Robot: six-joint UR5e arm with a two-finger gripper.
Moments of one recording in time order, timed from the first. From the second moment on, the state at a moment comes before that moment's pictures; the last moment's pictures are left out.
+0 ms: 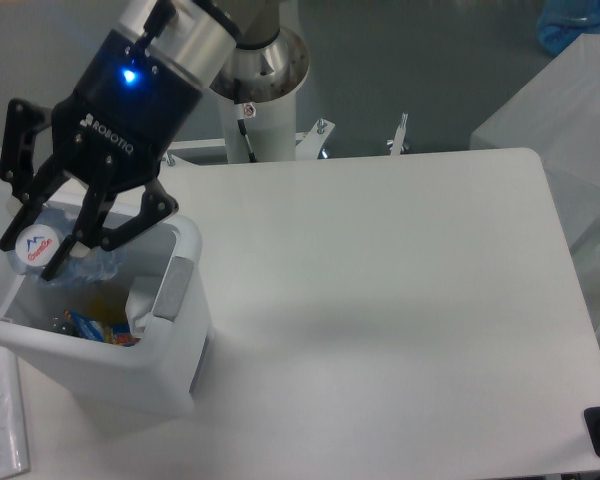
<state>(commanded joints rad) 2.30 -1.81 -1.27 -0.89 0.72 0.33</state>
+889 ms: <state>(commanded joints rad) 2.38 -1.85 -1.37 -0.85 0.73 0.57</state>
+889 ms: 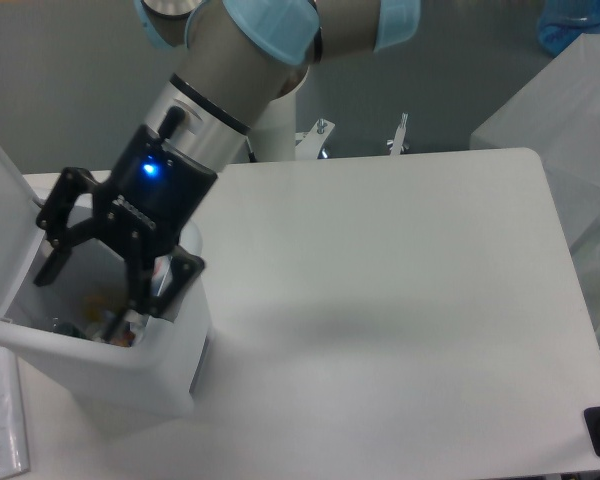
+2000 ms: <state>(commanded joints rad) 2.68 -1.95 -1.42 -0.85 1.07 0.76</state>
